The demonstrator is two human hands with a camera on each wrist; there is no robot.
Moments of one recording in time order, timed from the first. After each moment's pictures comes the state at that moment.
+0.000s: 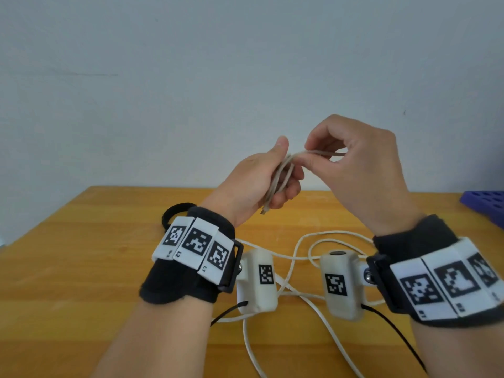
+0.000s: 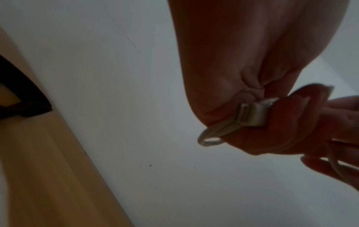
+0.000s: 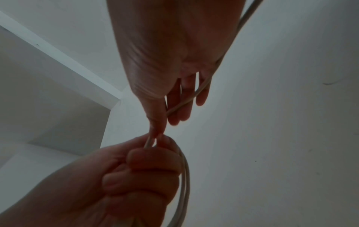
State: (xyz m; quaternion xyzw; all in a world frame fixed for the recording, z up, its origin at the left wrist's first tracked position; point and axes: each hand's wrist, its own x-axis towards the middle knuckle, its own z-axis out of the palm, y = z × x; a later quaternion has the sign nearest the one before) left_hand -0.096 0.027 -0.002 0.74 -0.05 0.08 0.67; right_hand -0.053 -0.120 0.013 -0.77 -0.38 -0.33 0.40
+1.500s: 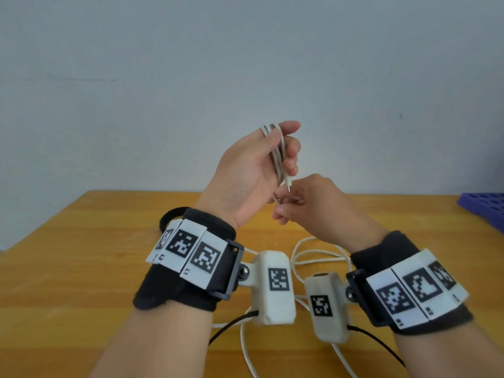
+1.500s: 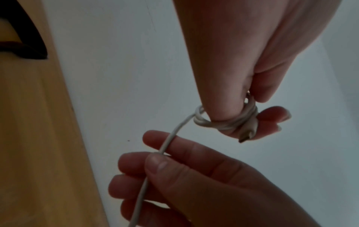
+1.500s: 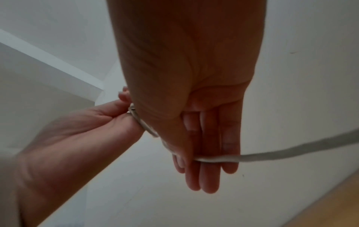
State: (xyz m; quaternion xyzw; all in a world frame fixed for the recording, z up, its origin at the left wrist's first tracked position) left_hand -0.100 0.020 0.012 0.53 -0.15 0.14 0.83; right_hand -0.050 -0.103 -0.015 -0.85 -0.37 0.01 0.37
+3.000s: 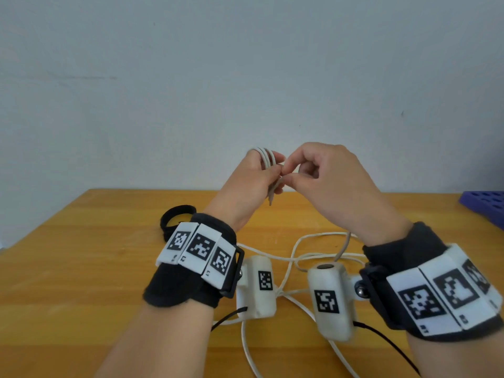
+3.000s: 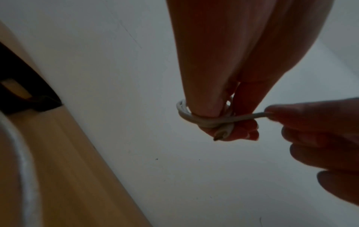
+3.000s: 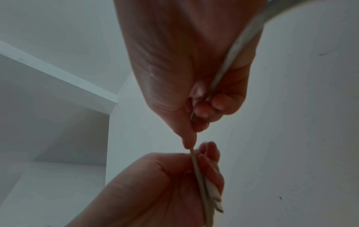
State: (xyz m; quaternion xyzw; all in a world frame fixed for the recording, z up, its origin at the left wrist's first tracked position) left_hand -0.079 0.031 -0.017 0.74 -0.02 0.18 0.64; right_hand -0.055 -0.107 0.005 -0.83 -0.35 -0.14 0.42
